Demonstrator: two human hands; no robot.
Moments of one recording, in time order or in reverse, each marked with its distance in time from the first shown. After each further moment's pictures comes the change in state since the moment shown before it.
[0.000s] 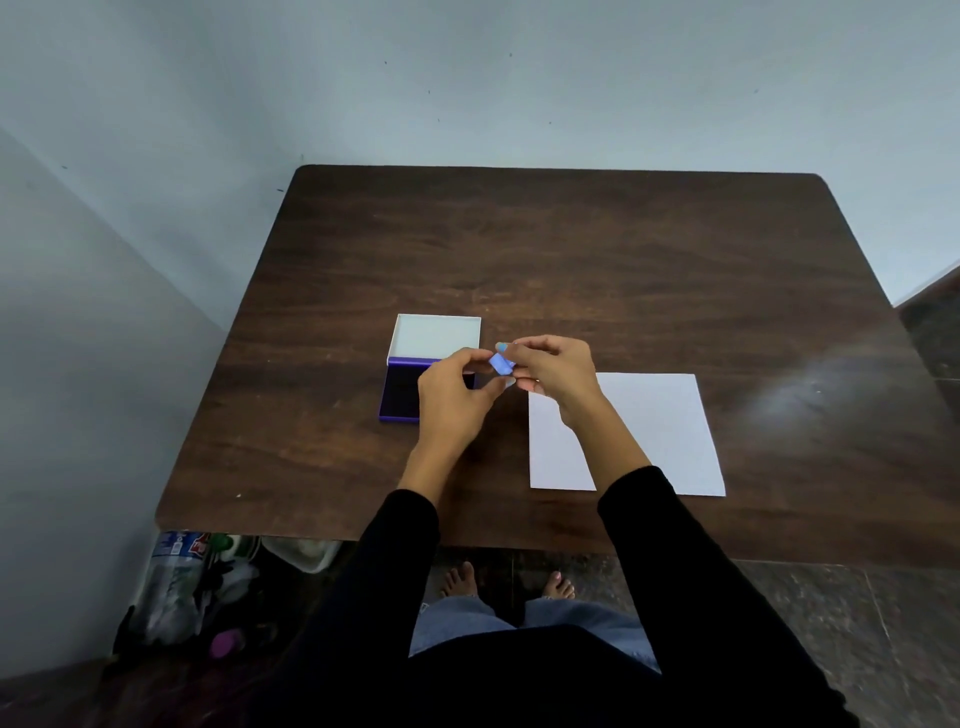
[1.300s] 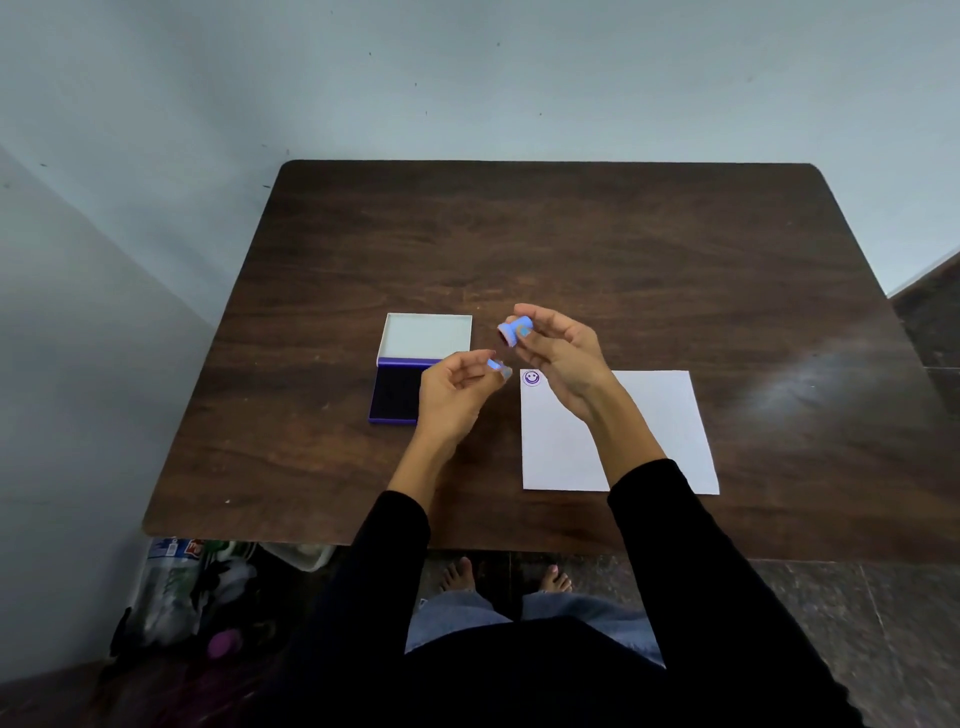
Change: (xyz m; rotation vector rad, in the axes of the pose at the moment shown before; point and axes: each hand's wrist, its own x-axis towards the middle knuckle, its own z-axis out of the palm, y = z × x) left_hand 0.004 -0.002 0.008 -0.441 -0.125 -0.248; right_hand 0.014 0.000 -0.022 0.280 -0.239 -0.158
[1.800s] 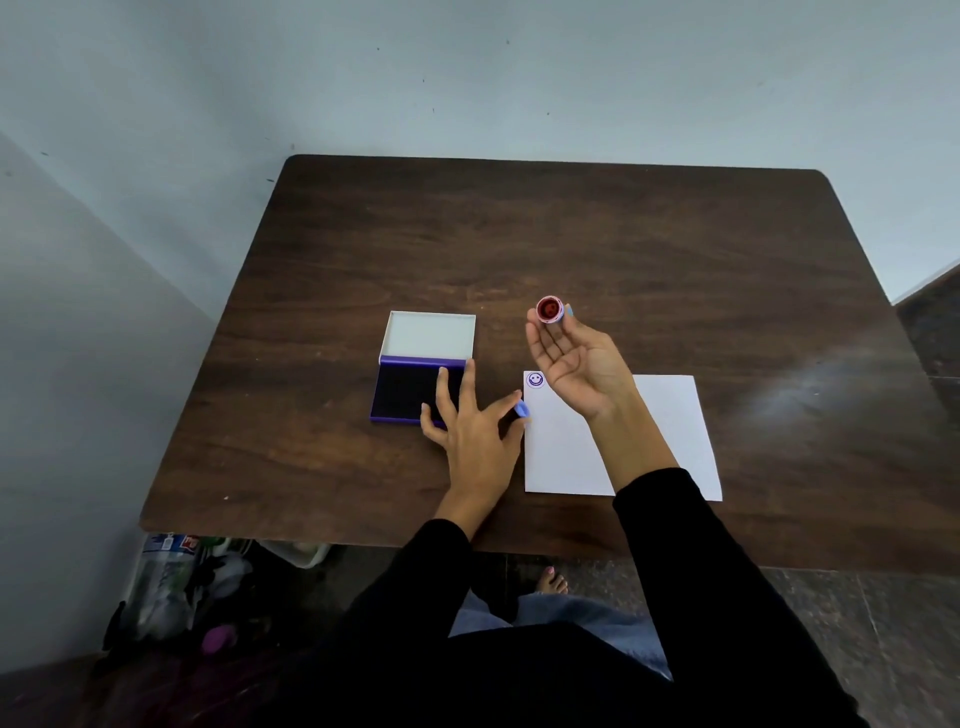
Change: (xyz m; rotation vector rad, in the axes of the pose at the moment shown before) left_hand -0.019 -0.058 0.025 0.890 0.208 0.356; right_hand -0.002 -0.003 -0.009 0.810 0.021 0.244
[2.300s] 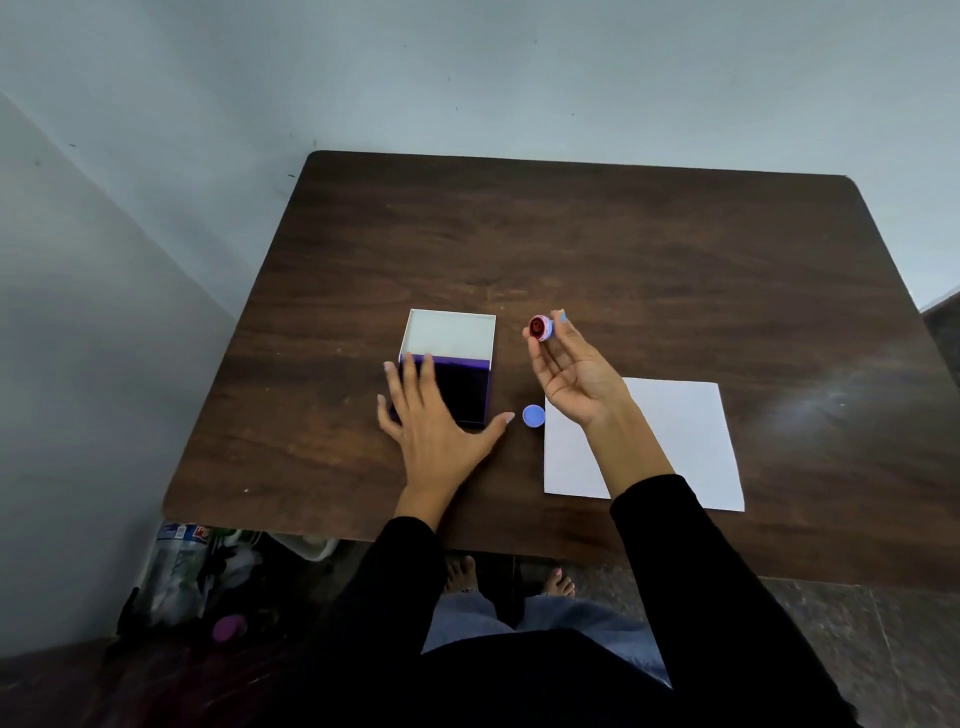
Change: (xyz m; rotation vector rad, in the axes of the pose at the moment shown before) left_hand 0.014 -0.050 -0.030 0.050 0.134 -0.129; right_hand 0.005 0.023 0.010 -0.008 0.096 0.068
